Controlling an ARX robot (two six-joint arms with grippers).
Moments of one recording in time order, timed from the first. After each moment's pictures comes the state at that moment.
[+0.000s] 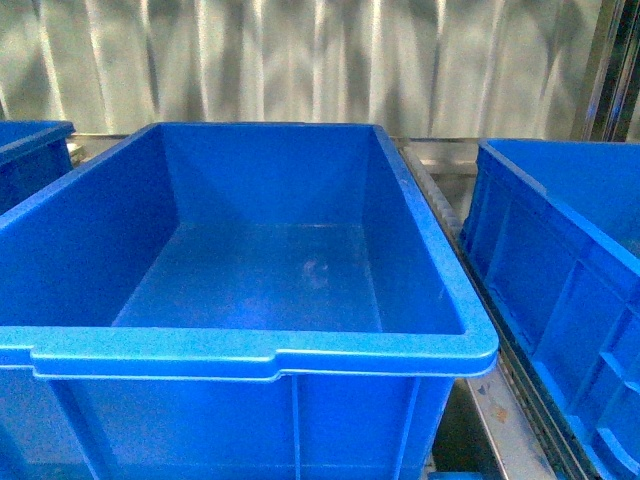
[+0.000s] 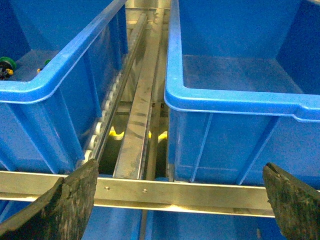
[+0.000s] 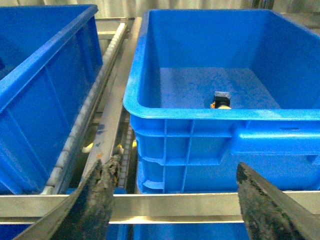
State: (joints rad) left arm 0.00 0.01 0.02 0.00 0.00 -0.01; right arm 0.00 0.00 0.03 0.00 0.00 0.00
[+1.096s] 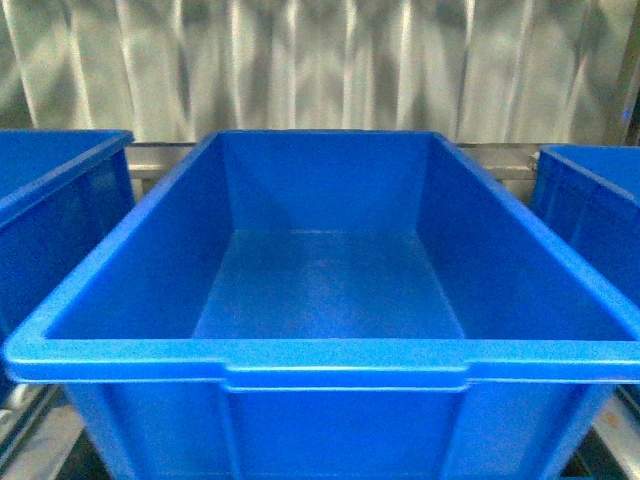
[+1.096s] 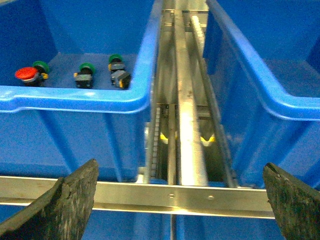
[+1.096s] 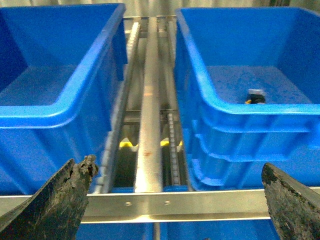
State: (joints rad) left arm 0.00 0.01 0.02 0.00 0.00 -0.01; right arm 0.00 0.00 0.03 0.00 0.00 0.00
